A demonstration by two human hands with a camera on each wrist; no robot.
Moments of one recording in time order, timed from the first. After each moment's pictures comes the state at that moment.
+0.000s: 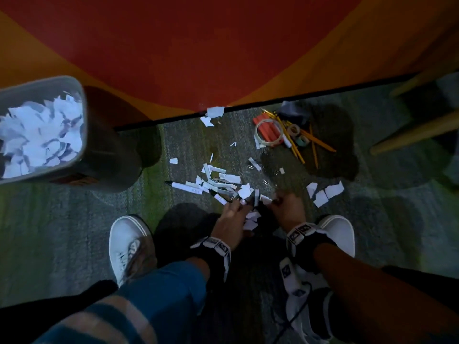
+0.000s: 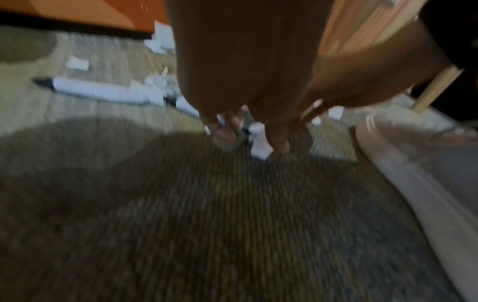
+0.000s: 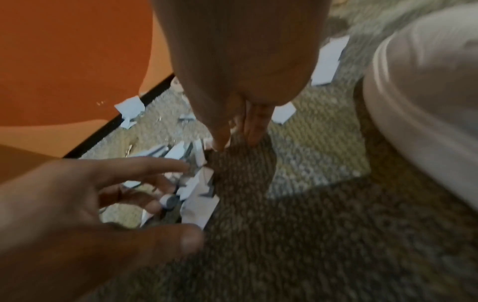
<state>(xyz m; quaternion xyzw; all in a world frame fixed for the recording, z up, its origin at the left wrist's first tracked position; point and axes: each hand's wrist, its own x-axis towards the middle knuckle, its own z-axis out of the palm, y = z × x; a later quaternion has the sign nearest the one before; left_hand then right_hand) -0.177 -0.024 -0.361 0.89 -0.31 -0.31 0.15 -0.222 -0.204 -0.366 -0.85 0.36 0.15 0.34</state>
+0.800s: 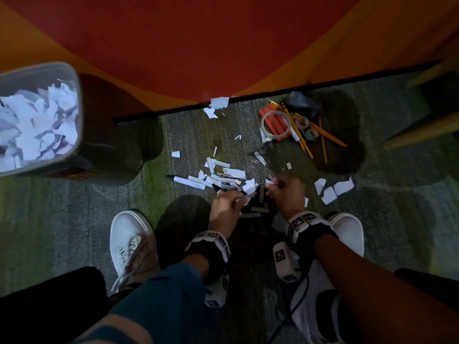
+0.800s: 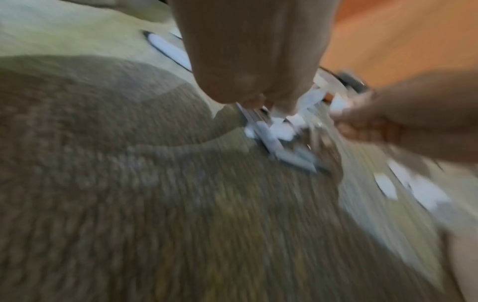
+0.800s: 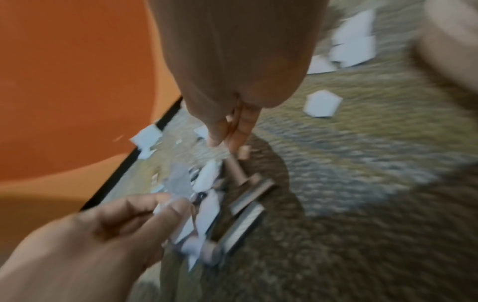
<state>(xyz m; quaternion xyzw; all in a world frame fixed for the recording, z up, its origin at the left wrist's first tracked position) -0.158 -0.018 -0.372 0.87 -0.13 -0.20 0.43 -0.195 -0.199 -0.378 -0.83 0.36 0.00 0.43</state>
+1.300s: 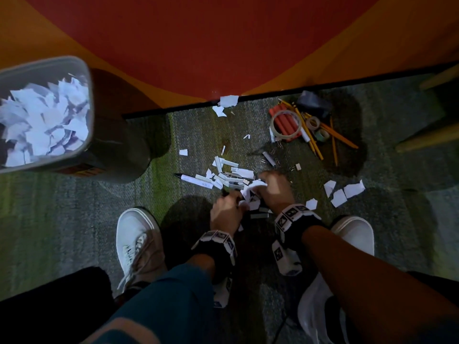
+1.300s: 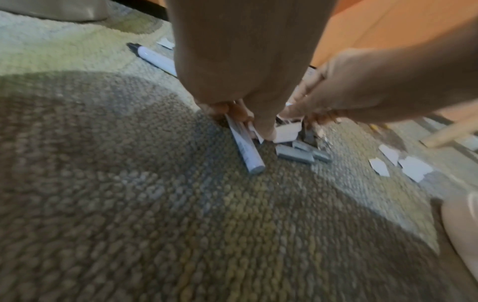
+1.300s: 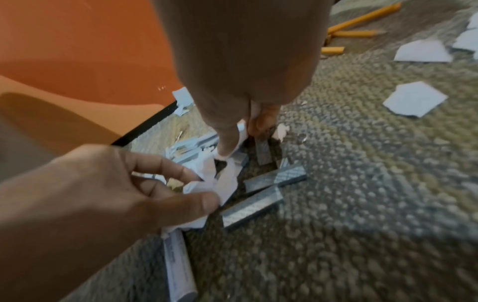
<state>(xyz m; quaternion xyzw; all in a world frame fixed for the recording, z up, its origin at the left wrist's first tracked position) -0.149 -0.007 -0.390 0.93 -0.10 -0.25 0.23 -0.156 -0.171 -0.388 -0.89 0.23 0.13 0.36</state>
